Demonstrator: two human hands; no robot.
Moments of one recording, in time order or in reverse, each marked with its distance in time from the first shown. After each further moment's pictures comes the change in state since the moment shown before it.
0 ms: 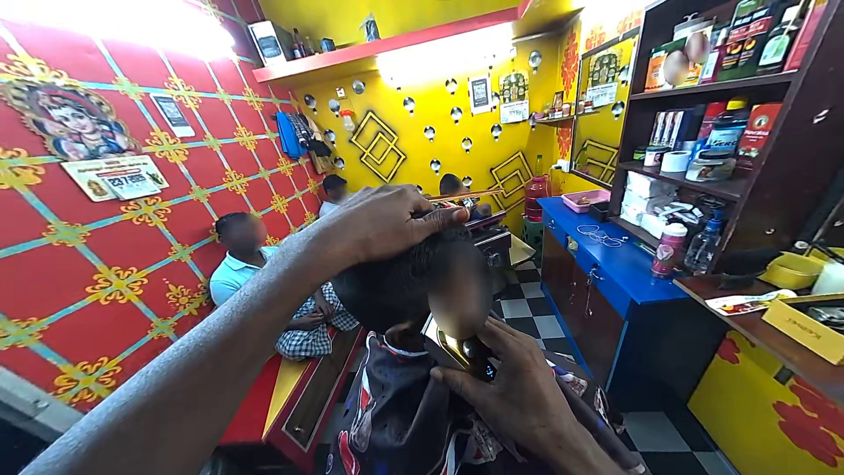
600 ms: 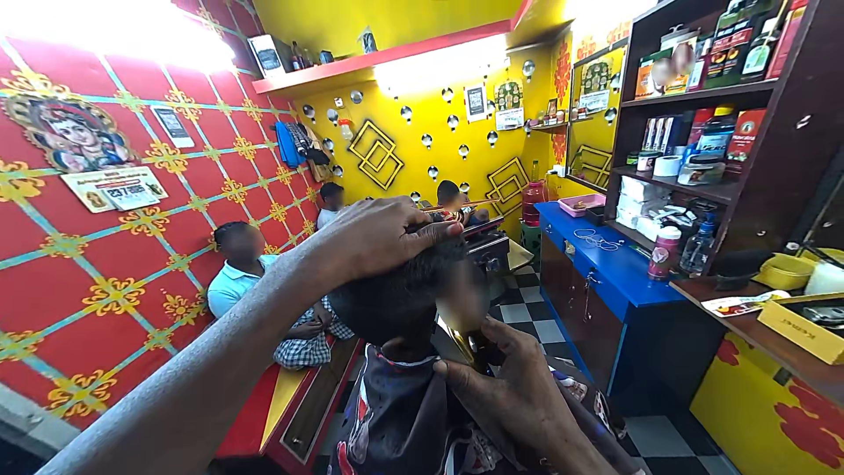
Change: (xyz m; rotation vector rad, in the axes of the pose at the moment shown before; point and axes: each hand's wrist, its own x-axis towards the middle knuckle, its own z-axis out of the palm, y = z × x) left_hand -0.011 0.005 -0.001 0.015 0.025 0.010; right_hand 0.005 -0.003 -0.004 0.238 0.006 0.122
